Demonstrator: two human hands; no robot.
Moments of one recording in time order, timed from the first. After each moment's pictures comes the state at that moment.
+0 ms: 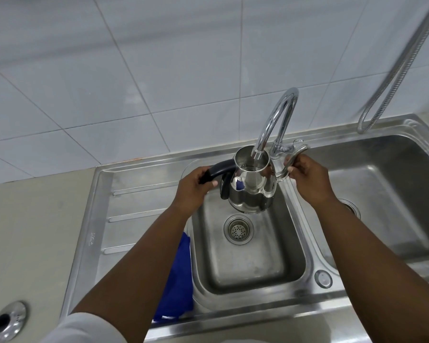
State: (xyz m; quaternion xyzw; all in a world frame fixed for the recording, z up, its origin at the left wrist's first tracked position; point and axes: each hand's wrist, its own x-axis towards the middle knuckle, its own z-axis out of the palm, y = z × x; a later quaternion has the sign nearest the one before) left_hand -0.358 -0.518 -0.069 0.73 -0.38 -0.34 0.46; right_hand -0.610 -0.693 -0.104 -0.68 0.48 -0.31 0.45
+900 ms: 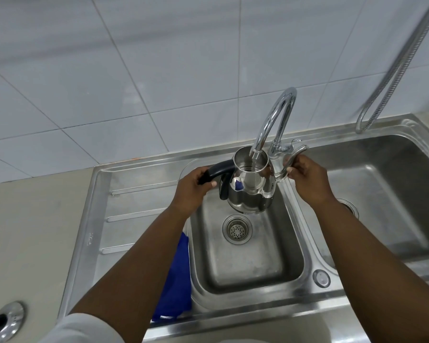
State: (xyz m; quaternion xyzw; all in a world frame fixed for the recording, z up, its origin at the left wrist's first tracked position) left_hand -0.360 -0.518 -0.069 0.73 -0.37 -0.34 0.46; right_hand -0.613 -0.696 -0.111 -0.68 0.48 -0.31 0.46
